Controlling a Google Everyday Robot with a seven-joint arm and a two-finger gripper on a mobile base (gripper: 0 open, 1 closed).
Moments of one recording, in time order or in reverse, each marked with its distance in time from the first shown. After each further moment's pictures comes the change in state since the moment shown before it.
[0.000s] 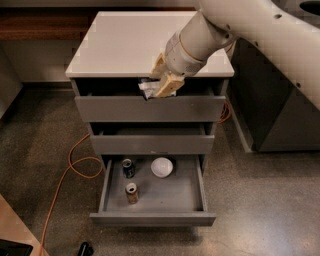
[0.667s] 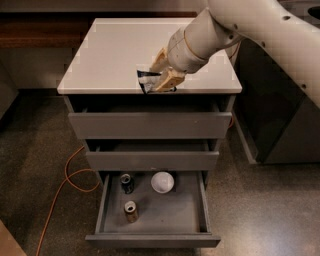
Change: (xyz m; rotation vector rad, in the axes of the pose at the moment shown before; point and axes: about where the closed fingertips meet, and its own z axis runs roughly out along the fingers) arm 0.000 -0.015 -0.005 0.067 -0.057 -0.018
